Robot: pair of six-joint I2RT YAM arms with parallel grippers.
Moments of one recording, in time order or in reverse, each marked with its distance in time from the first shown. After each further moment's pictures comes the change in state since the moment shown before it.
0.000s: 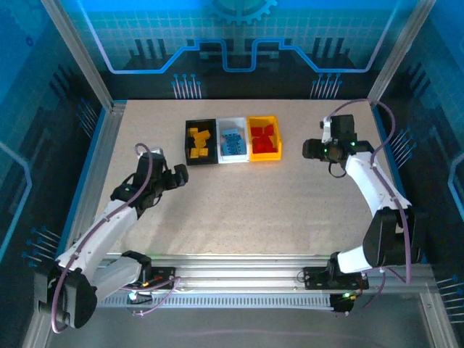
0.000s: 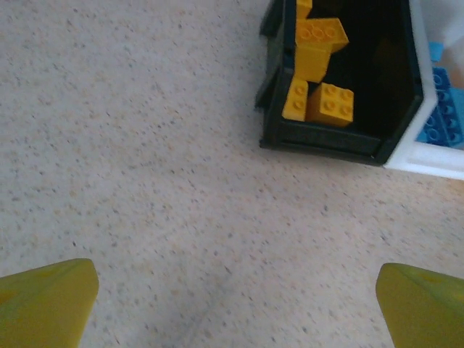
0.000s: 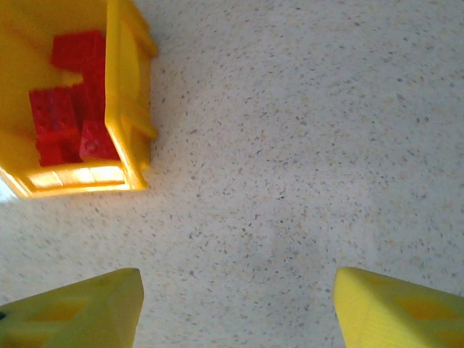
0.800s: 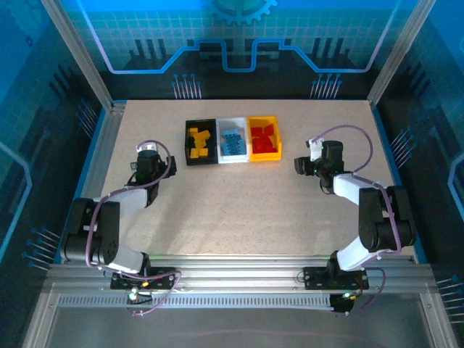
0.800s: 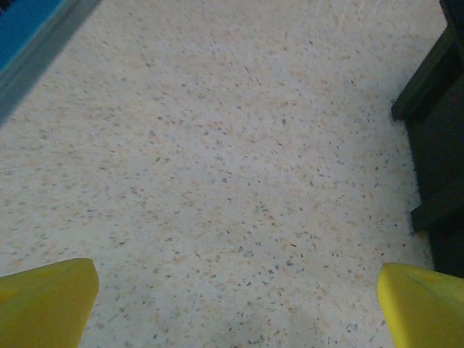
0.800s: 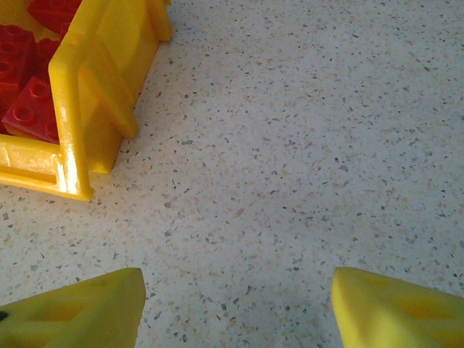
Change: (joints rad) left arm 0.216 0.466 -0.128 0.761 -0.048 0.309; right arm -0.001 0.150 -0.370 0.730 -0.053 -0.200
